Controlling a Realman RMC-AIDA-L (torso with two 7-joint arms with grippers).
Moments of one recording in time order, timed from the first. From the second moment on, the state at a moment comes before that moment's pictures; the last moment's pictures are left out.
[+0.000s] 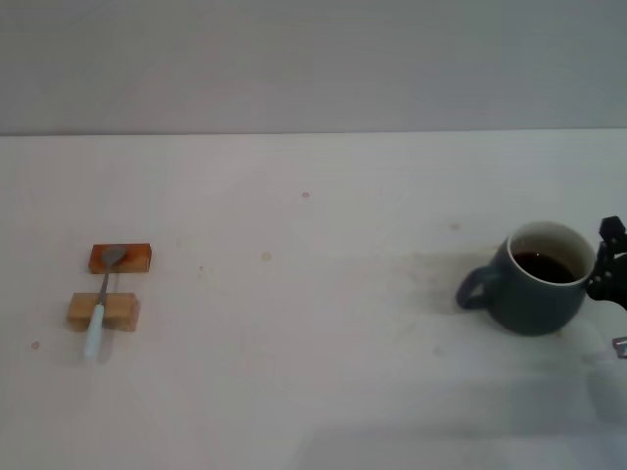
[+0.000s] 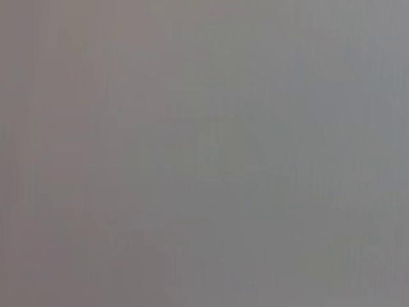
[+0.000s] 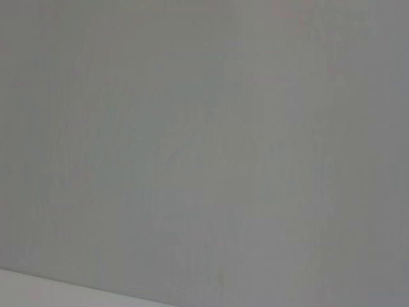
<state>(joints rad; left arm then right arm) -0.27 -2.07 -1.87 -0.26 2.77 1.09 -0.13 0.34 2.08 0.47 0.24 -1.96 -1.17 -0.12</state>
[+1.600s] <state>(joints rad) -0.26 -2.07 -1.86 -0.26 2.77 1.09 -0.16 0.52 2.07 0.48 0.21 -2.06 -0.93 -0.09</state>
